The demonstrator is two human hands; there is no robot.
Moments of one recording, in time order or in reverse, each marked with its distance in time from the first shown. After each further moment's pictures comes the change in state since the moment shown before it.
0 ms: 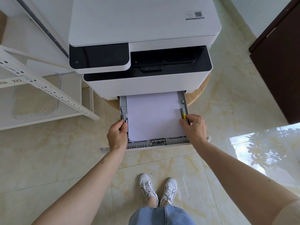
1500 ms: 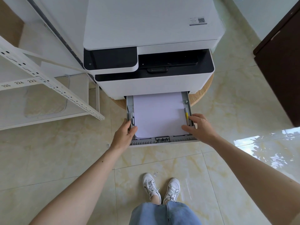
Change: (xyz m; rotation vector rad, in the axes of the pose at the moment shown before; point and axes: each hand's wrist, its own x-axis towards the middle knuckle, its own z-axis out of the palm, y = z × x) left_hand -0.013 0.017 -0.032 0.337 -0.409 0.213; right_hand 0.000 0.001 -0.036 -0.329 -0.366 -0.205
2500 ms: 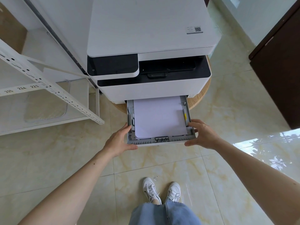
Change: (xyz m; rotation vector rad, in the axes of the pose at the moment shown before) left_hand 0.002 -0.021 -0.029 0.250 -0.212 0.039; right_hand -0.003 0.017 -0.006 -0.102 -0.132 -0.058
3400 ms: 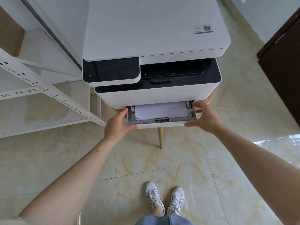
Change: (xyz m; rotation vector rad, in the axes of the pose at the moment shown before) left_hand 0.068 0.011 -0.030 -0.060 0.345 0.009; right_hand 0.068 -0.025 -0.035 0.103 0.247 0.018
